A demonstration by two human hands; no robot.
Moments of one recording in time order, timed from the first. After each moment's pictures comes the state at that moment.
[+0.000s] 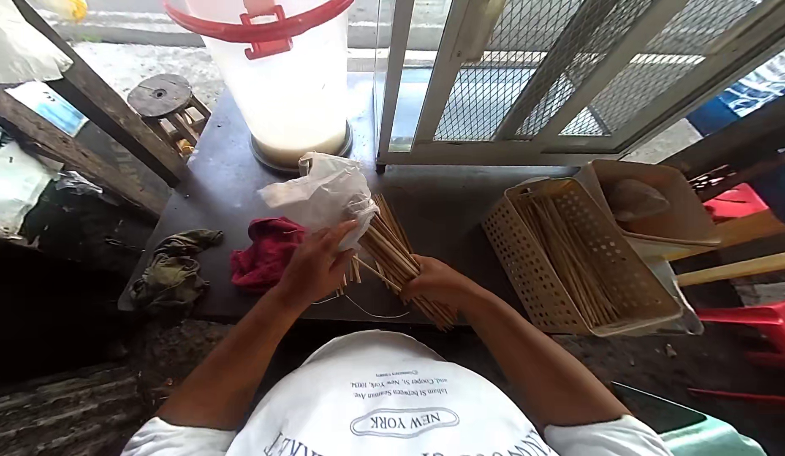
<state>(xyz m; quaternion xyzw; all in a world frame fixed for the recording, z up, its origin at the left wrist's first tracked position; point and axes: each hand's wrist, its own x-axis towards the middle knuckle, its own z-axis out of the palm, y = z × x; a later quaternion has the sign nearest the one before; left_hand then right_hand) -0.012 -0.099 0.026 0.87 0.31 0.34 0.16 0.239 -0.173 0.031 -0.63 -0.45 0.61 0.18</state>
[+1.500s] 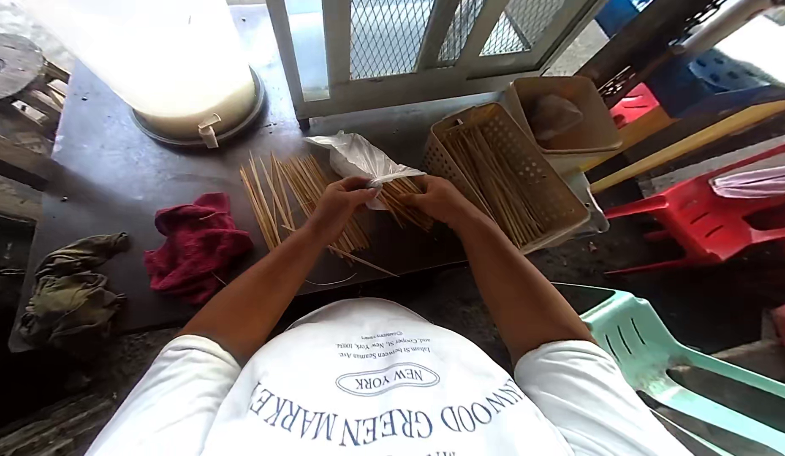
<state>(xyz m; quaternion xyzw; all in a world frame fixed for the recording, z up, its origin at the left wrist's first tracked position) 0.154 -0.095 -0.001 0.54 0.33 0.23 0.74 0.364 -0.182 -0.004 -0.77 -0.46 0.38 0.24</state>
